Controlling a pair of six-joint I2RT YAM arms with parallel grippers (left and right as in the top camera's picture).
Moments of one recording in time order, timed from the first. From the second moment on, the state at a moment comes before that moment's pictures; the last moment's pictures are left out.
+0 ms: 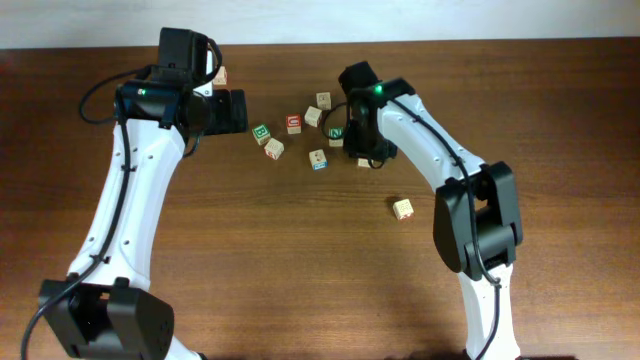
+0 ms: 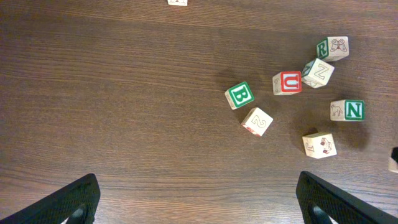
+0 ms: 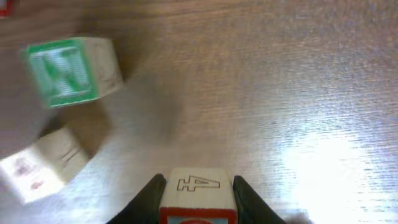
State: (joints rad) left arm -0.13 1.75 1.73 -1.03 -0.09 -0.18; right arm 0.40 2.28 1.96 -1.12 0.02 0.54
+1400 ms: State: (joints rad) left arm -0.13 1.75 1.73 -1.03 -0.09 -0.18; right arm 0.43 2.21 1.73 -1.26 0.00 0.39
